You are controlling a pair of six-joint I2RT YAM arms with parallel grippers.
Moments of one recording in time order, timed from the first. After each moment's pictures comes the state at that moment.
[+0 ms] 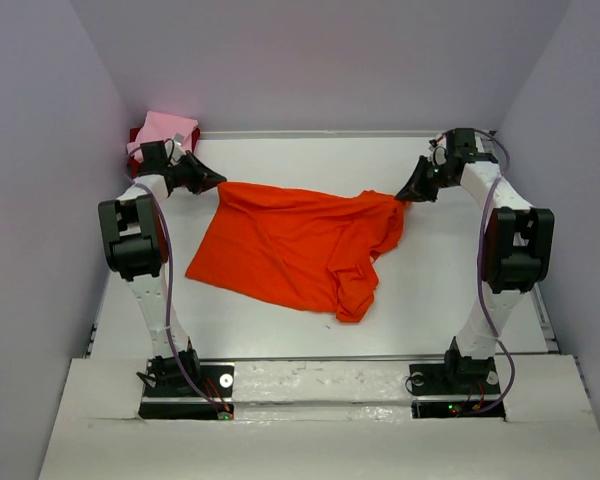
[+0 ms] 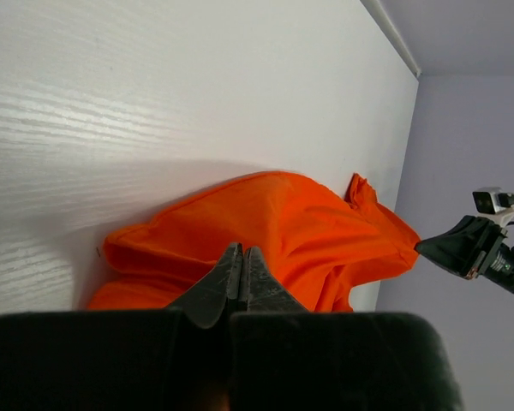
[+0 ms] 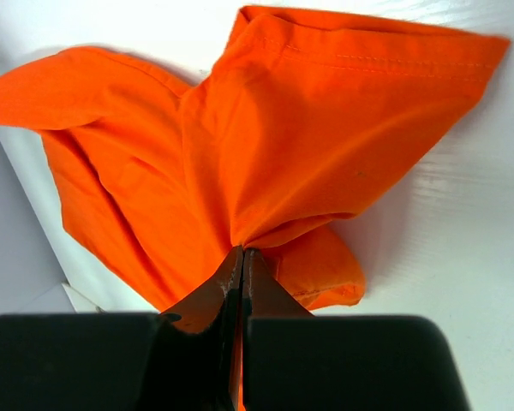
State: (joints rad) left arm 0.18 2.14 1.53 -0.10 0.81 -0.68; right arm -0.04 1.95 1.57 -0.67 -0.58 0.40
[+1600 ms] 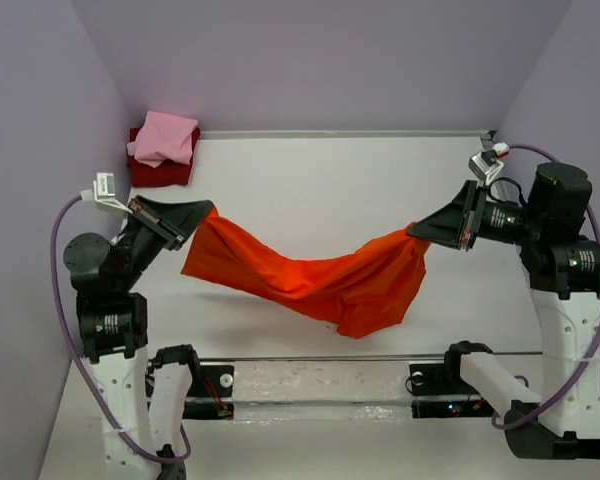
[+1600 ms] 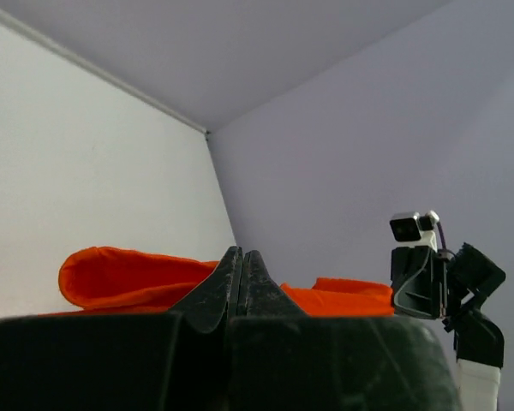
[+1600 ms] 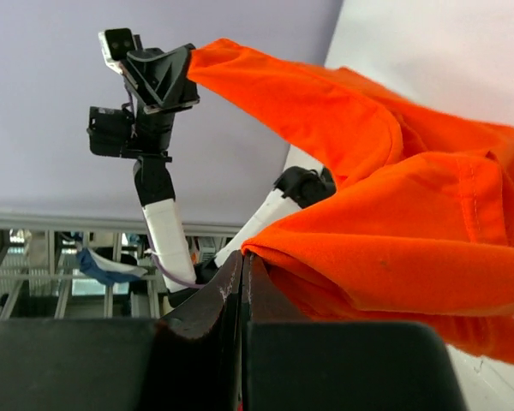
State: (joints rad) left arm 0.16 0.58 0.89 -0.29 0.68 -1.09; right arm -0.01 0.91 1.38 -0.91 -1.12 0.80
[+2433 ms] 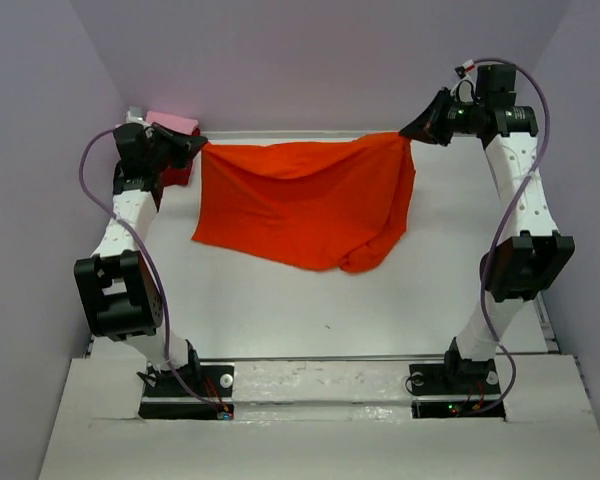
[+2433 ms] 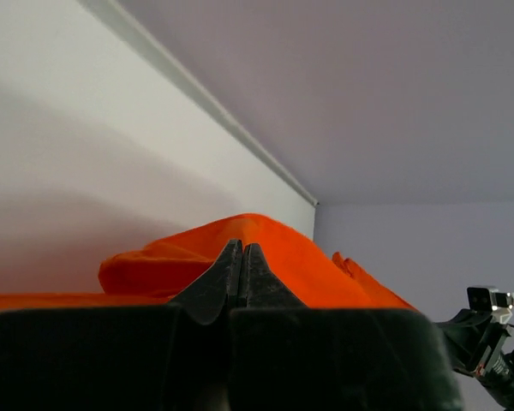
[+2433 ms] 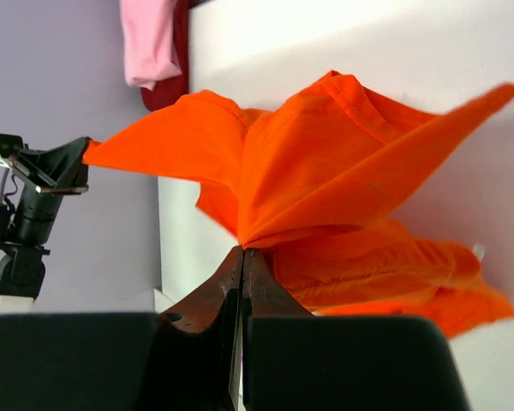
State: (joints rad) left arm 0.15 1.58 1.20 0.07 0.48 -1.04; right arm -0.01 1.85 2.05 -0.88 -0.67 0.57
